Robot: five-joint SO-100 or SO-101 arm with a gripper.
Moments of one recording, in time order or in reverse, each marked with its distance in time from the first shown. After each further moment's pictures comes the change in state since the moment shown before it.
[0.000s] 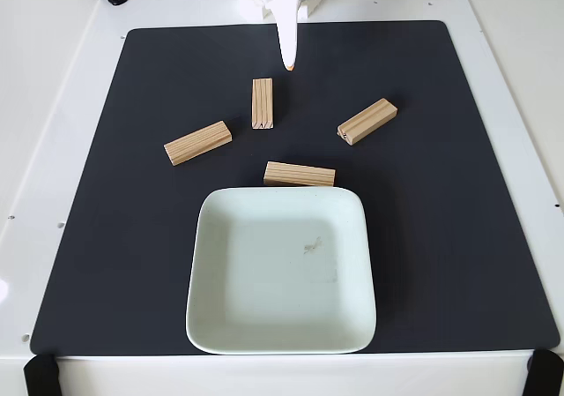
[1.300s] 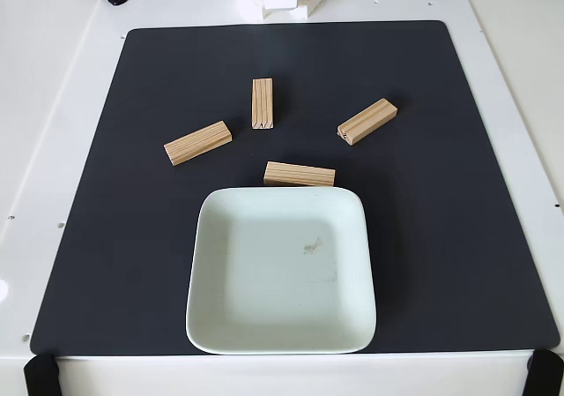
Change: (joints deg) arm 0.9 -43.3 -62.8 25.5 0.0
